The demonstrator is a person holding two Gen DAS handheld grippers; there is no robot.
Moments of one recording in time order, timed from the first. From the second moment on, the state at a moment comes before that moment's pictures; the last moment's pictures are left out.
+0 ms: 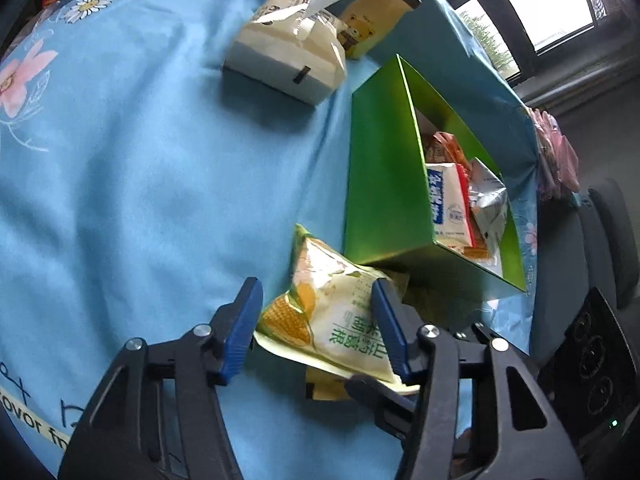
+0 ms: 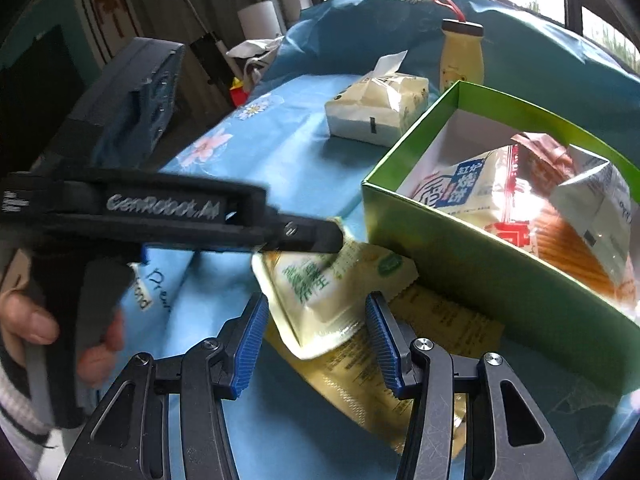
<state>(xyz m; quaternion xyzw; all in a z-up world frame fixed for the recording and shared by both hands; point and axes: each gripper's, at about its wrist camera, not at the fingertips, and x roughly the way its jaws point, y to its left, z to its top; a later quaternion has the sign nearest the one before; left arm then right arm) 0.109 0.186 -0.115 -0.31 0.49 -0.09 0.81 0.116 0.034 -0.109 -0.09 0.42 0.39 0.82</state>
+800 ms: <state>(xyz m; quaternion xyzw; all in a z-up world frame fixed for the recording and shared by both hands) 0.067 0.167 -0.074 -0.34 0.45 -0.12 0.82 0.090 0.021 -0.086 -0.09 0.36 0.42 0.83</state>
